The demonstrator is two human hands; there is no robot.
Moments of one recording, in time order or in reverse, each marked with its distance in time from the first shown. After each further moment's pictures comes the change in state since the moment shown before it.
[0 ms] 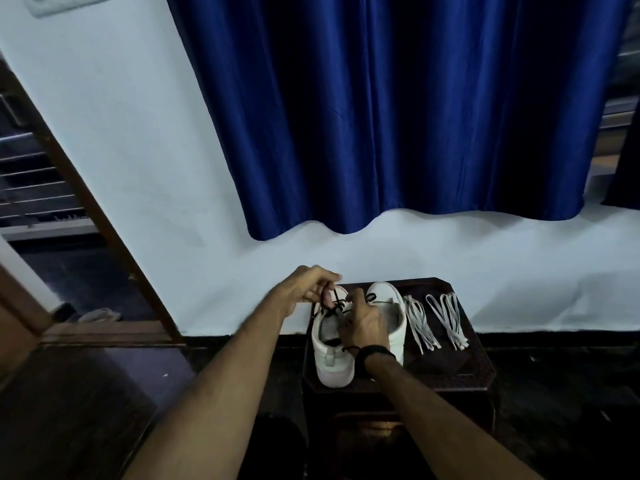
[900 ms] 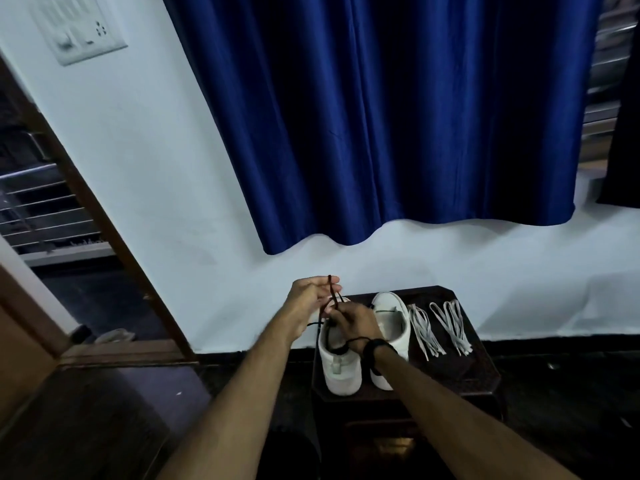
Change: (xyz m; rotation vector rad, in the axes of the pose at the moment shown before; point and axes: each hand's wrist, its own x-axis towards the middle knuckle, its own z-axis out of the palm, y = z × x) left_hand -0.016 -0.013 0.011 -0.384 0.147 0.195; right_hand 0.009 -0.024 -0.021 0.268 -0.203 -0.023
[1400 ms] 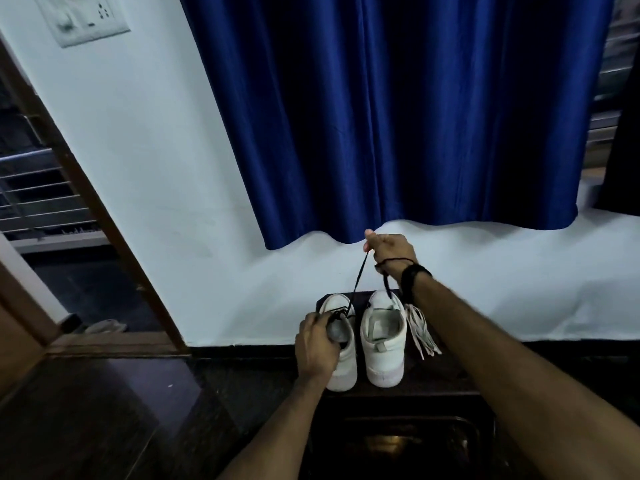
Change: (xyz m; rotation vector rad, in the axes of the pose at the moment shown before) left_hand -0.011 -0.115 0.021 0.894 0.379 0.371; right_hand 0.048 -0.051 -0.108 0.336 0.226 0.163
